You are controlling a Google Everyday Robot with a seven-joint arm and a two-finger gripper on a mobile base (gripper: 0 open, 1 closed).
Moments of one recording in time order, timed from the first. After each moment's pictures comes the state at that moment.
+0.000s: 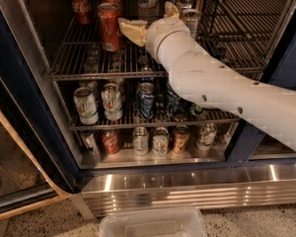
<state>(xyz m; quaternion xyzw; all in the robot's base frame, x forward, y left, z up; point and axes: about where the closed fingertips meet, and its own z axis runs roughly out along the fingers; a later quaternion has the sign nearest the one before) 0.671 -0.003 1.011 -0.18 0.64 0.09 0.74</state>
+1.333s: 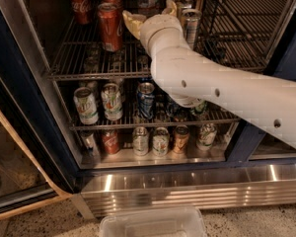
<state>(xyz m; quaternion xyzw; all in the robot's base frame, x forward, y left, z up) 0.701 -0.011 1.010 -0.12 0.65 0.03 0.75</state>
